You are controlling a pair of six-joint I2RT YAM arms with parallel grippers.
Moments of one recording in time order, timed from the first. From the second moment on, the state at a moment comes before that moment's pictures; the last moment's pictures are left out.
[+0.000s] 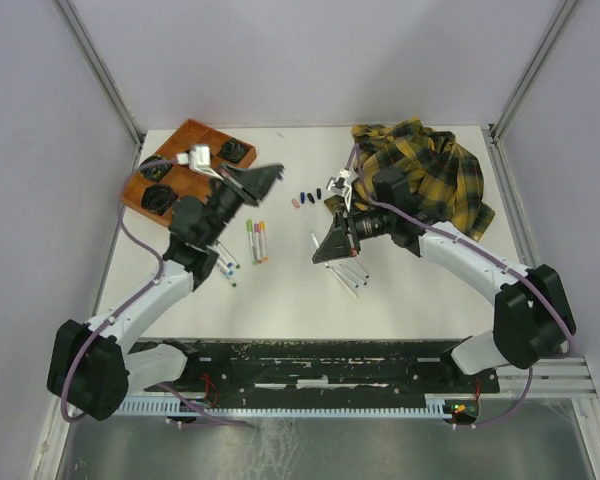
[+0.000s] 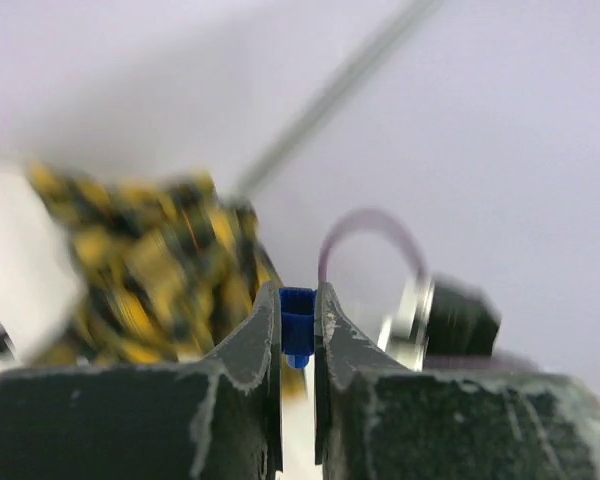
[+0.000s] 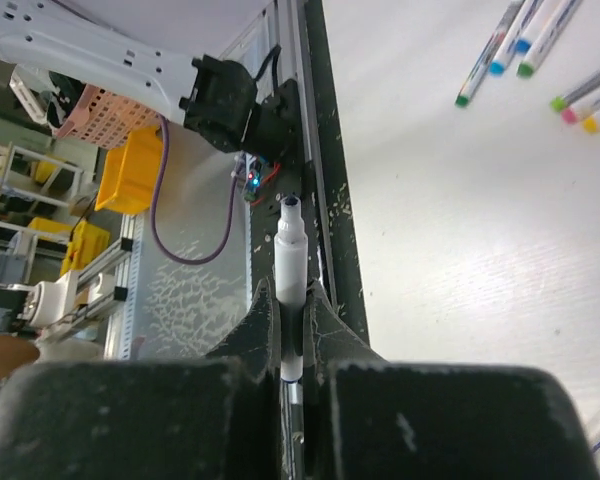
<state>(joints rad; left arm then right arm) -0.50 1.15 0.68 0.72 0.24 -0.85 0.52 1.45 1.02 -0.08 -1.11 0.28</state>
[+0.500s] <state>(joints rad) -0.36 1.37 0.91 0.67 0.13 -0.84 0.53 1.50 1.18 -0.54 -0.75 -0.04</state>
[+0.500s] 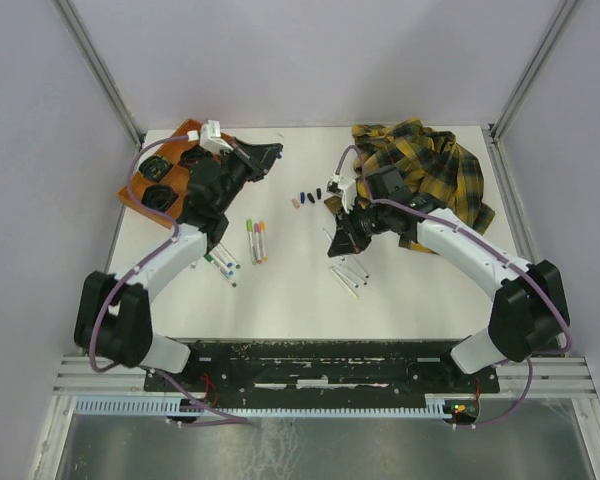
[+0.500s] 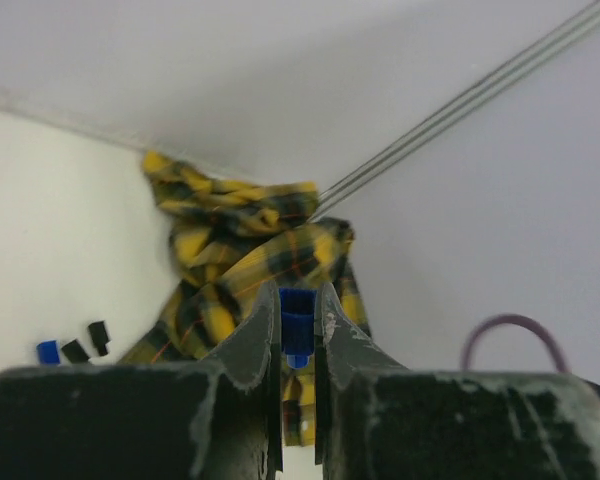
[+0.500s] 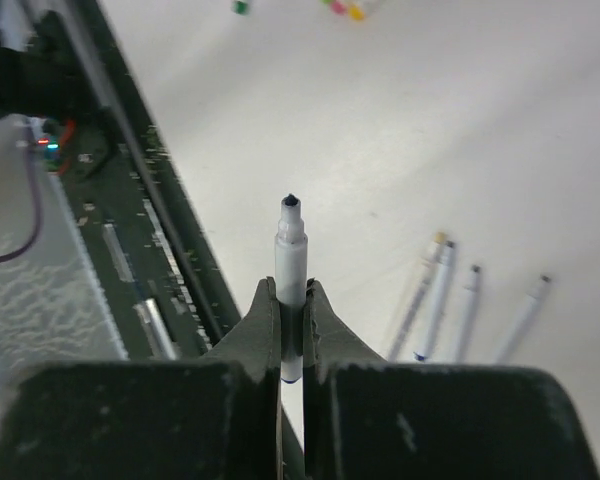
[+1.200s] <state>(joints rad) -0.50 2.18 1.75 -0.15 0.00 -0.80 0.42 1.83 1.26 -0.75 -0.17 -0.16</state>
